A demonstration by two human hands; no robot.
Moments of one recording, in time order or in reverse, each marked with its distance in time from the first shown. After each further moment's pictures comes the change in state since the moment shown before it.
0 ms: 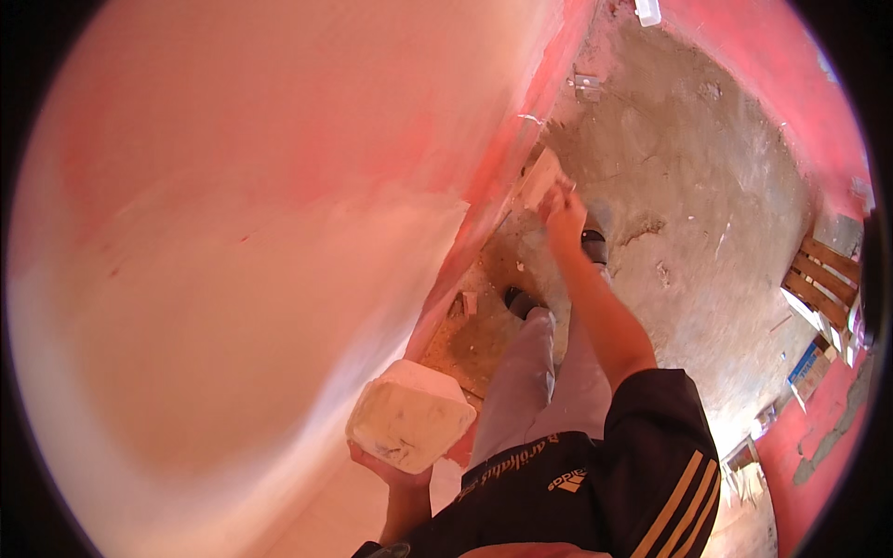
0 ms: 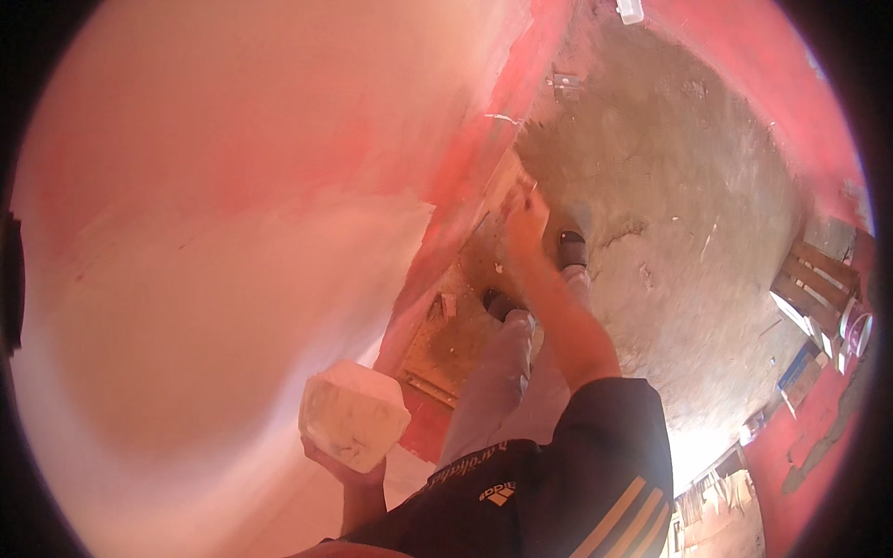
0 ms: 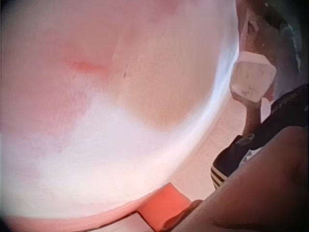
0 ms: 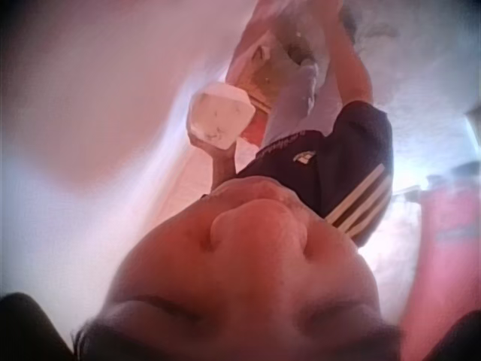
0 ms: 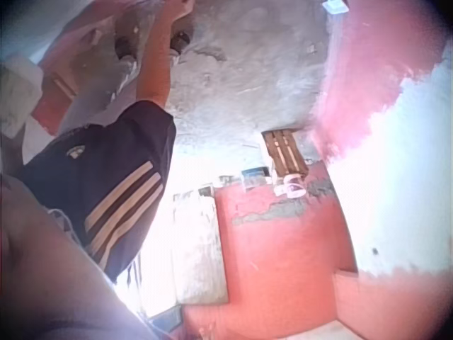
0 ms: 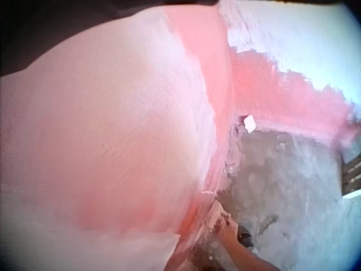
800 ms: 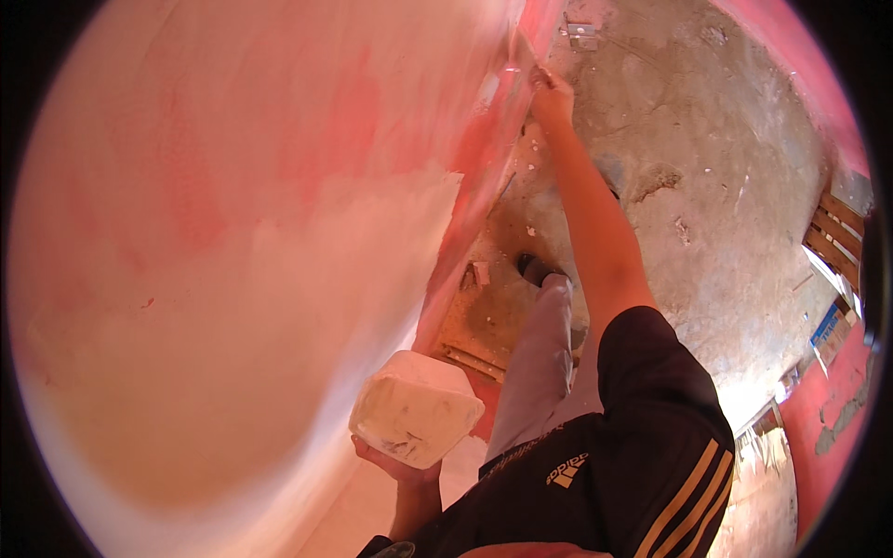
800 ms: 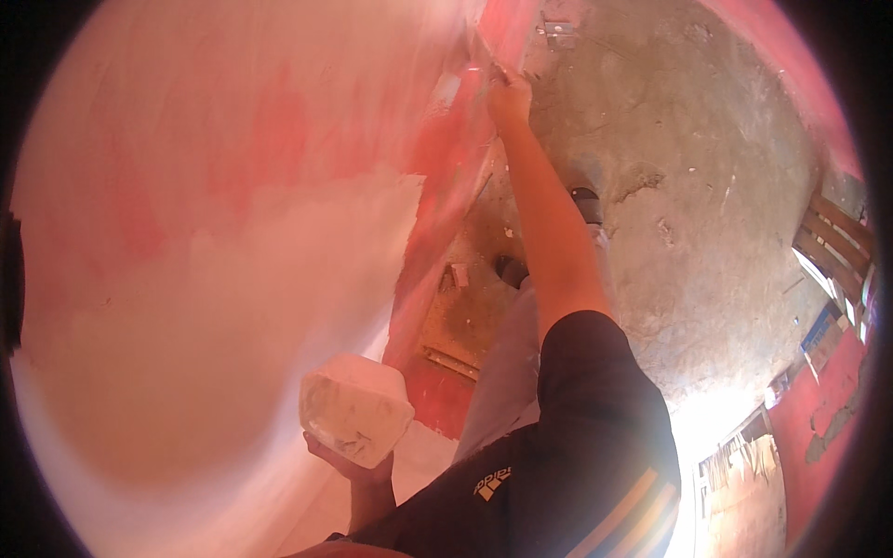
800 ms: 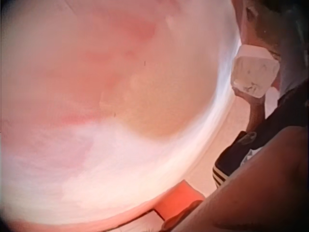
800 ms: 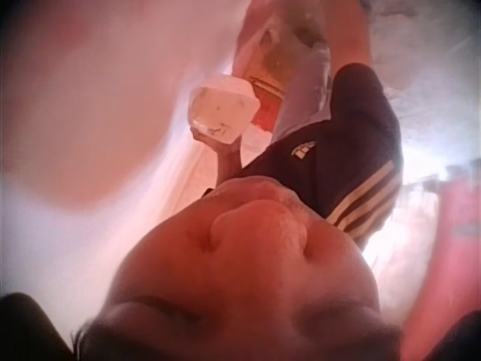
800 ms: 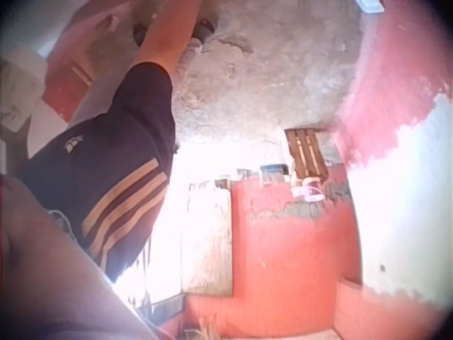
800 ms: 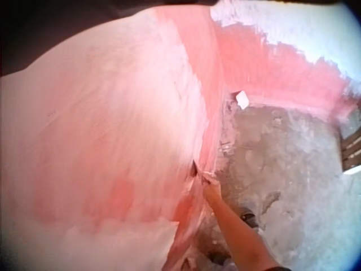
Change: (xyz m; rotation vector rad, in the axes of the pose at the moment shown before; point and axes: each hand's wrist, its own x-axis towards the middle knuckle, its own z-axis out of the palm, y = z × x) left_hand 0.004 -0.012 -0.003 -0.757 0.028 -0.574; right_hand 0.148 -0.009 0.046 -0.319 0.123 -0.504
